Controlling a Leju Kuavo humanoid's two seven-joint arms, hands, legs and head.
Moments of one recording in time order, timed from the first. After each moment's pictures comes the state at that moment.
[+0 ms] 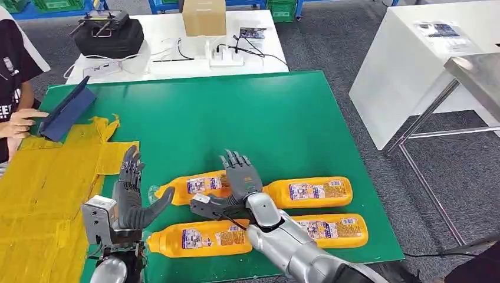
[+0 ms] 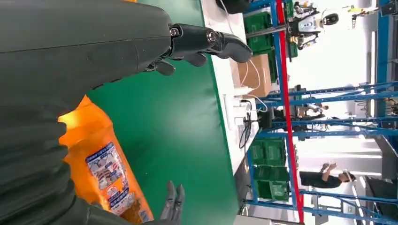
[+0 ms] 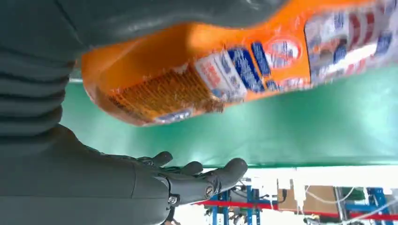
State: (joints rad) left arm 0.01 -0.11 -0.22 -1.53 -0.12 0.16 -0.39; right arm -0.51 0.20 0.66 -0.50 1.19 -0.37 0.12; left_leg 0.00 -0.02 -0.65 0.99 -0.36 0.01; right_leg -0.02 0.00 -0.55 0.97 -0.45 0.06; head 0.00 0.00
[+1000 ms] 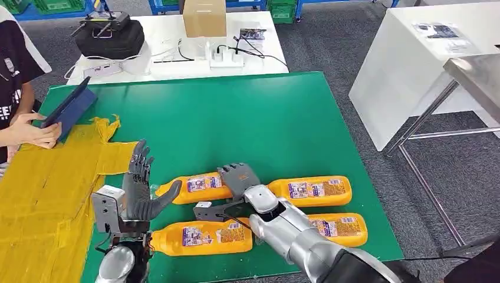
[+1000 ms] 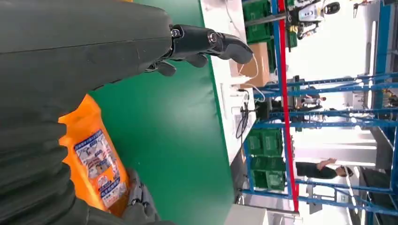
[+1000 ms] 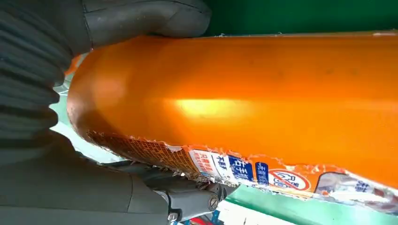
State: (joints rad) left arm -0.06 -0.13 -0.23 -1.43 -0.09 0.14 -0.42; right arm -0.61 0.19 0.70 -0.39 1.26 -0.05 0.05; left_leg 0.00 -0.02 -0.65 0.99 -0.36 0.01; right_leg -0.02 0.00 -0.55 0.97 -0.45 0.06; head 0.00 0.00
